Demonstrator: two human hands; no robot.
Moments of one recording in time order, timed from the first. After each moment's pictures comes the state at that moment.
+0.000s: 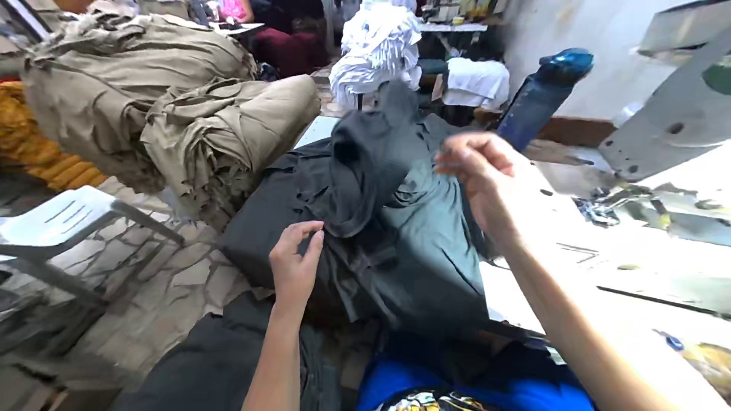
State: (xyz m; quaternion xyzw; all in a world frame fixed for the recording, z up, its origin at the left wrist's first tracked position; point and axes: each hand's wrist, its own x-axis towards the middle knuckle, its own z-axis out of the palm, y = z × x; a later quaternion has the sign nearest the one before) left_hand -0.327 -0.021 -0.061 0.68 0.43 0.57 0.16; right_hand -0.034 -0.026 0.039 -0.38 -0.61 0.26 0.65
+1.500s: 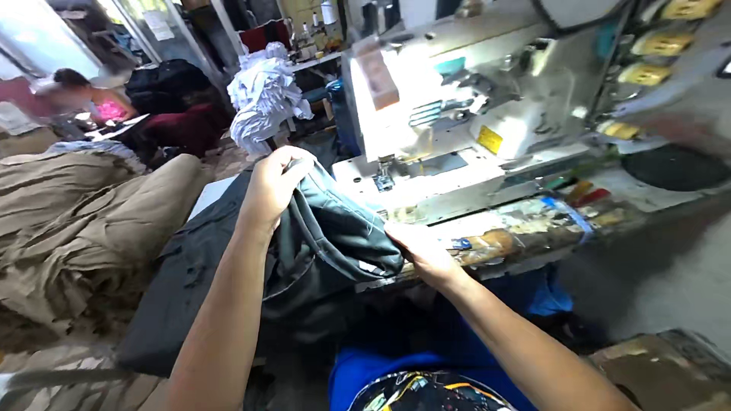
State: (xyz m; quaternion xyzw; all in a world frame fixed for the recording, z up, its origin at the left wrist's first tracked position) left_hand -0.093 -0.026 0.102 0.84 0.22 0.39 0.32; right_hand 0.065 -0.197 -0.042 -0.42 -0.41 0.38 0.72
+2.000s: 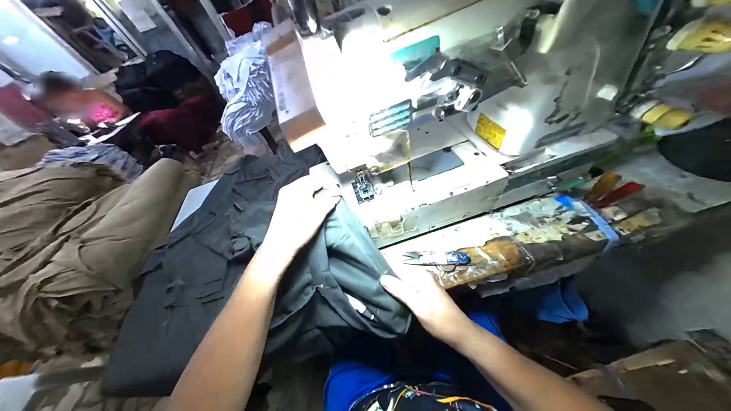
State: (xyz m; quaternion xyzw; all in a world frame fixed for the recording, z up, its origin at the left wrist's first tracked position) left_hand -0.029 -0.027 0.056 0.94 0.20 0.25 0.14; right_hand 0.074 -0.226 -0.076 -0.53 -0.46 0.31 0.64
